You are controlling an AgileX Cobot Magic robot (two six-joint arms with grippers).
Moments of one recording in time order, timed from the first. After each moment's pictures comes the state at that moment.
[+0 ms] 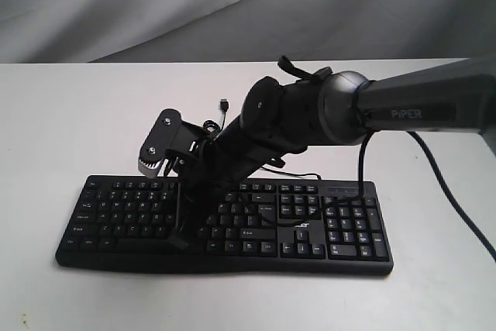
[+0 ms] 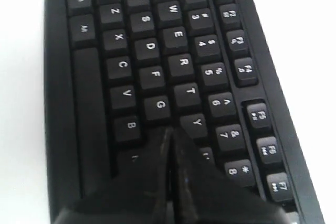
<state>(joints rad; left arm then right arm) 0.12 0.00 0.00 0.12 0.27 -0.07 0.73 2.12 -1.38 0.79 0.52 -1.24</state>
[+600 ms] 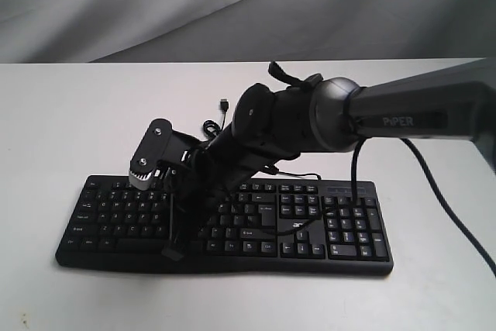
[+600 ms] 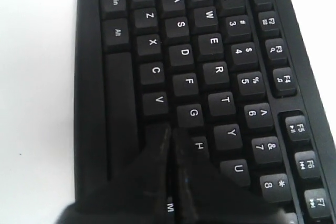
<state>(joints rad) 0.12 0.00 0.00 0.12 0.27 -0.07 0.76 2.13 -1.38 0.79 0.54 -1.24</state>
